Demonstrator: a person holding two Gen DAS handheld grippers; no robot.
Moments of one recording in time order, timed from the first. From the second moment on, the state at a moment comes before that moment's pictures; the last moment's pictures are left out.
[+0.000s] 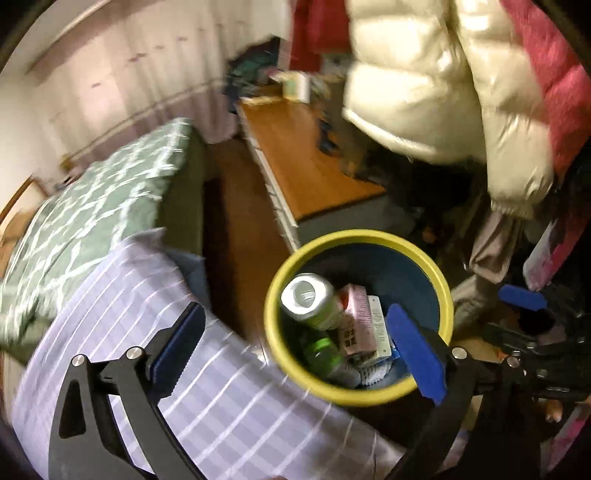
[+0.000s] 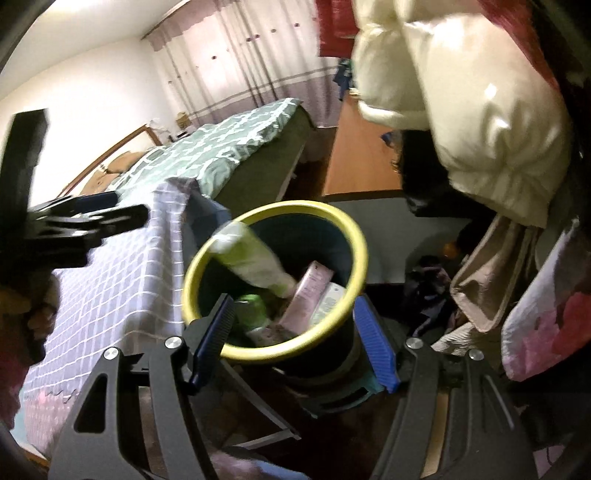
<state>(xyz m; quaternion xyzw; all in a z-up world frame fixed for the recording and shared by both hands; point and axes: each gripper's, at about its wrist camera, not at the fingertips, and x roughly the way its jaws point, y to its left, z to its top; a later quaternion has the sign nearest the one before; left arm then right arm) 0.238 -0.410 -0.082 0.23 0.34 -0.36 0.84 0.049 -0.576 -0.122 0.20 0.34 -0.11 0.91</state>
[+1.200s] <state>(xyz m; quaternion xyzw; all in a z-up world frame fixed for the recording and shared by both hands) 0.007 0.012 -0.022 -0.03 0.22 0.01 0.98 0.015 -0.417 -0.038 0.06 0.27 -0.04 0.96</state>
